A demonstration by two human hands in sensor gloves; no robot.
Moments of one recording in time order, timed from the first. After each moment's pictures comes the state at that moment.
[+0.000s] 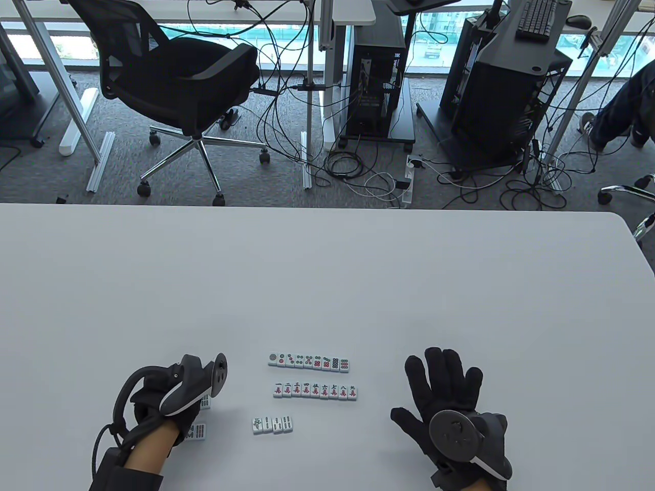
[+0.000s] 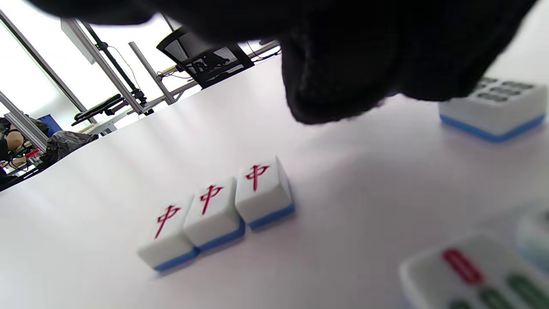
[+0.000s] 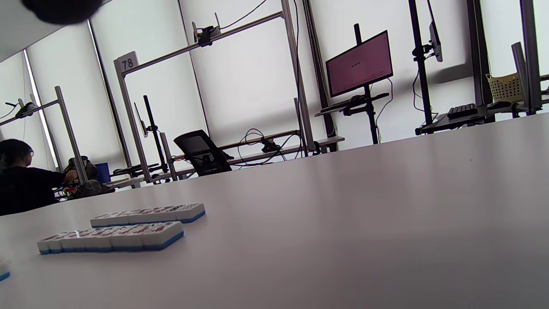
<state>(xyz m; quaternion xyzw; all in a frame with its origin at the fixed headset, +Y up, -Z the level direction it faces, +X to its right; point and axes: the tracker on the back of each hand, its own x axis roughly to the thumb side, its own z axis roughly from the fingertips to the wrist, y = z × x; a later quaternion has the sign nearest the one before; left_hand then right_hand) -0.230 -0.741 -0.281 -0.11 0.05 -0.19 0.98 0.196 -0.723 -0.226 0.16 -0.08 0.97 0.15</state>
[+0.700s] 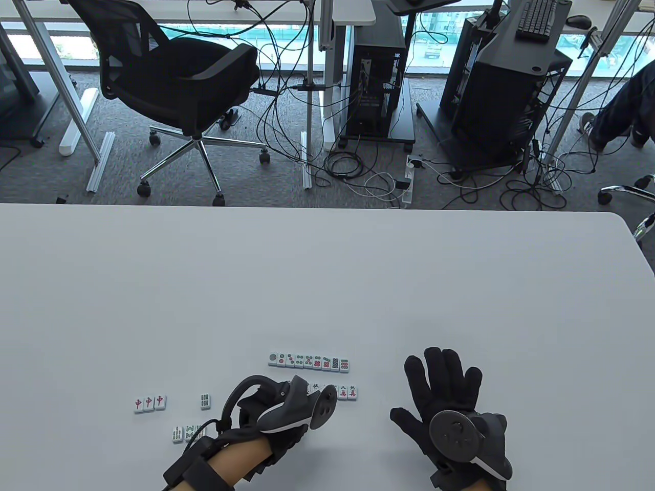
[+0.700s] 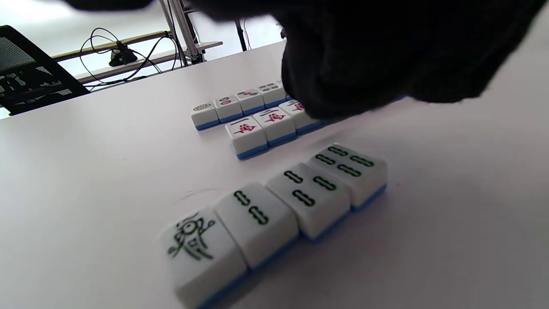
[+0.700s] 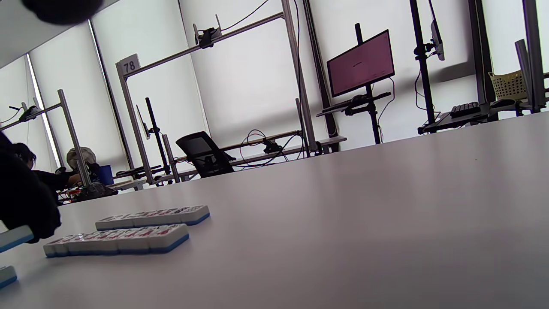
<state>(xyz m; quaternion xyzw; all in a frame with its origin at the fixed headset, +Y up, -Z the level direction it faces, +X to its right) -0.063 -0.744 -0.258 -0.12 -0.18 -0.14 0.97 0.196 -0.723 -0.227 0.16 -0.08 0.97 0.15</state>
